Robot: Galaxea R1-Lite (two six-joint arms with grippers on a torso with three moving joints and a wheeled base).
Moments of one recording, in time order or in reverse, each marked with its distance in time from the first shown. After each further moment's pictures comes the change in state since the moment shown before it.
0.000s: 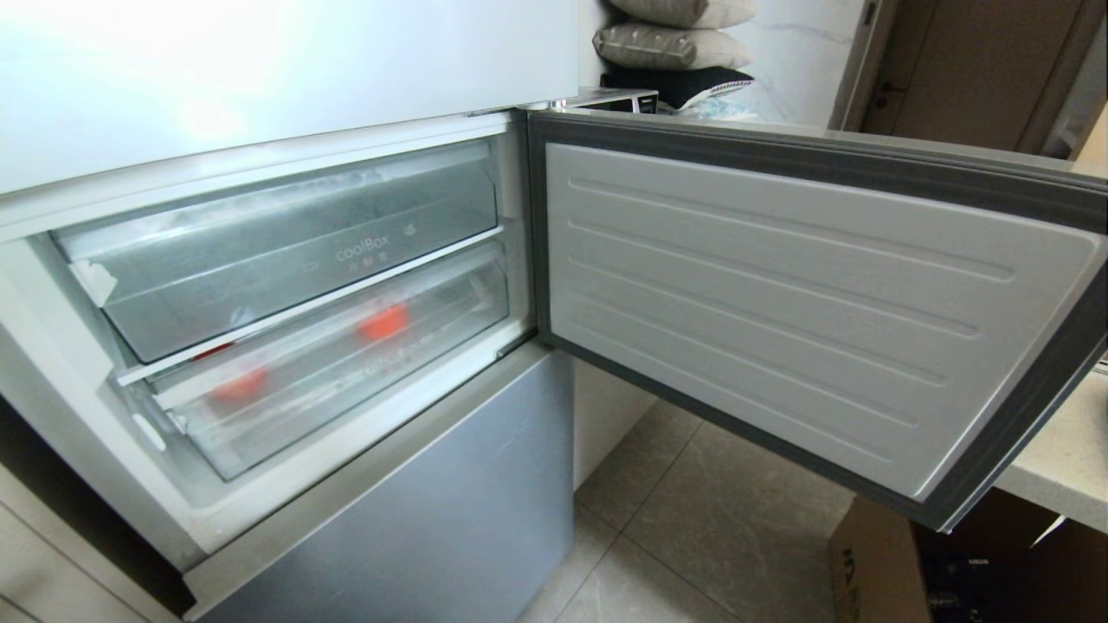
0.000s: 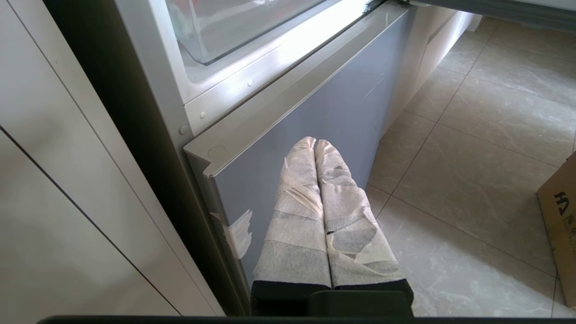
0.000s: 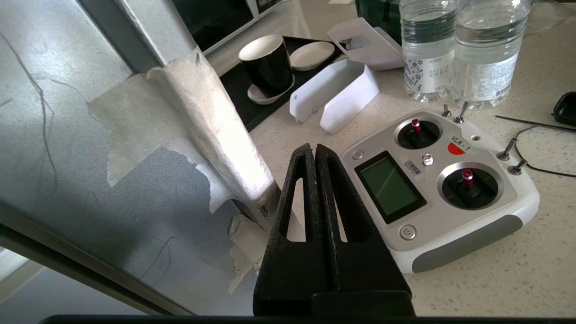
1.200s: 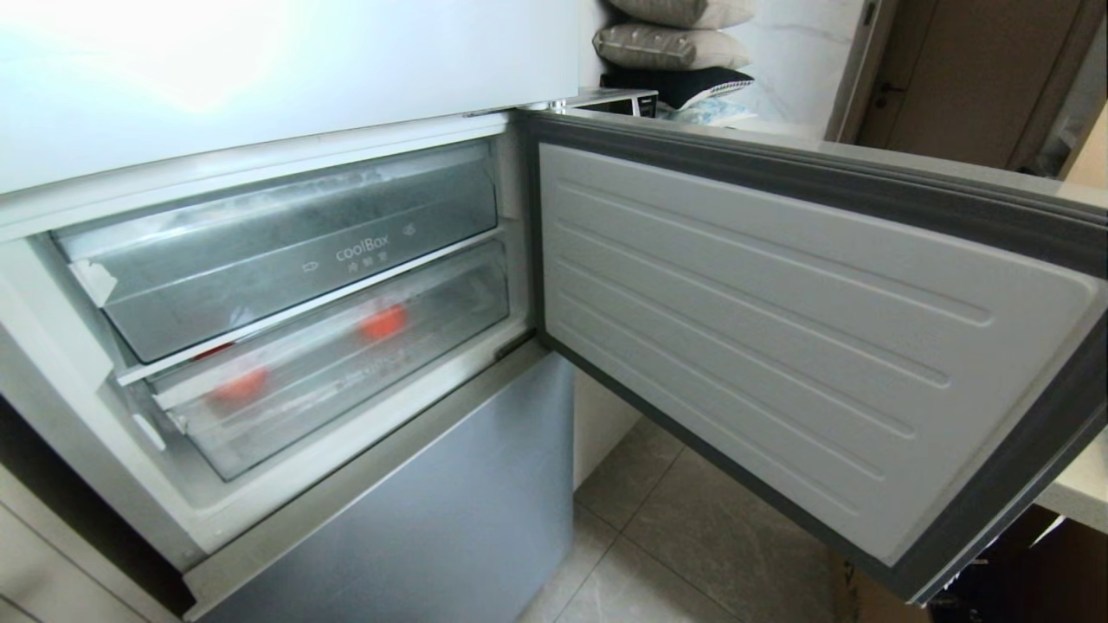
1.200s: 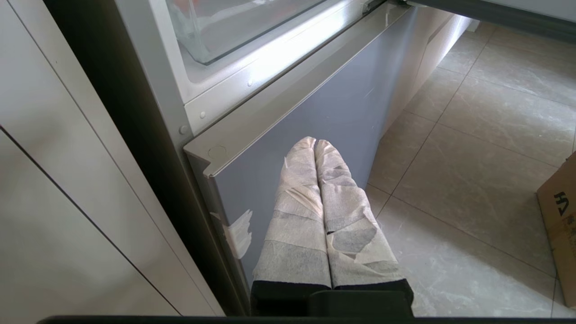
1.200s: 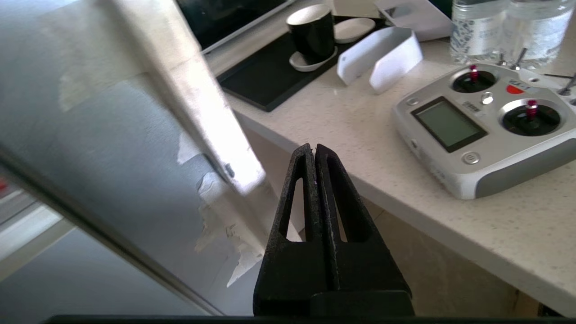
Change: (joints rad) left arm 0.000 0.000 0.000 0.000 0.000 0.000; right arm 0.034 -0.375 0.340 -0.005 0.016 0.000
